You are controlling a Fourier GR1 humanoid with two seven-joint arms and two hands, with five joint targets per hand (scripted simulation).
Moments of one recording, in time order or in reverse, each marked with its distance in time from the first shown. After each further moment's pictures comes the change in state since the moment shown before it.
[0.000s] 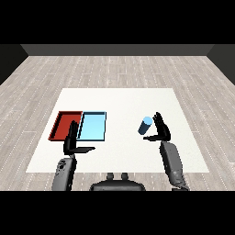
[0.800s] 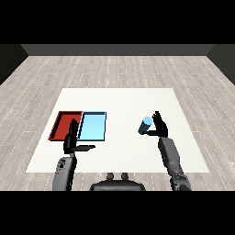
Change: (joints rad) left arm -0.019 -0.001 0.000 -0.014 -0.008 0.014 0.039; right arm -0.164 -0.019 -0.058 0.300 -0.024 -0.038 -0.011
